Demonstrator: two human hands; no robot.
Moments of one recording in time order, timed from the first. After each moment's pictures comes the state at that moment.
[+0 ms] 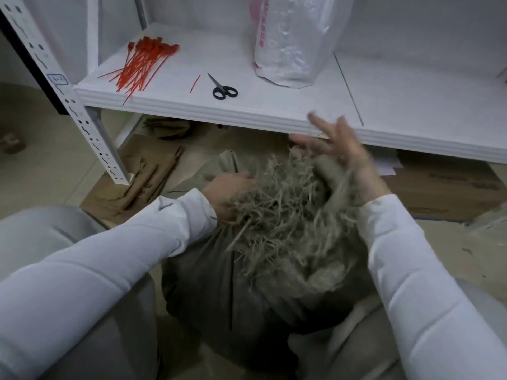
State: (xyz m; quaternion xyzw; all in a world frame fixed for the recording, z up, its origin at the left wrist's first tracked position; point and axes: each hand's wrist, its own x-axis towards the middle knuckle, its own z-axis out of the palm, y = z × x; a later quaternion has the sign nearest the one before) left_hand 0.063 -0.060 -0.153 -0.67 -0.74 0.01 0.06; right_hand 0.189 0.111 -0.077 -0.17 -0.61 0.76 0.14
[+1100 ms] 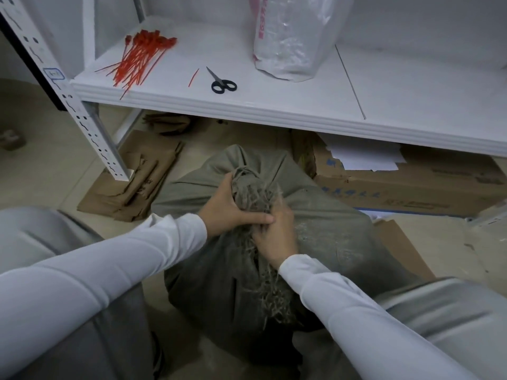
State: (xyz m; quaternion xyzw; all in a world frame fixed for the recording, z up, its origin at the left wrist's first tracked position) left_hand 0.096 -0.077 -0.180 -0.27 -0.73 -0.55 -0.30; right_hand 0.197 0.012 -0.198 -0.19 -0.84 0.45 0.23
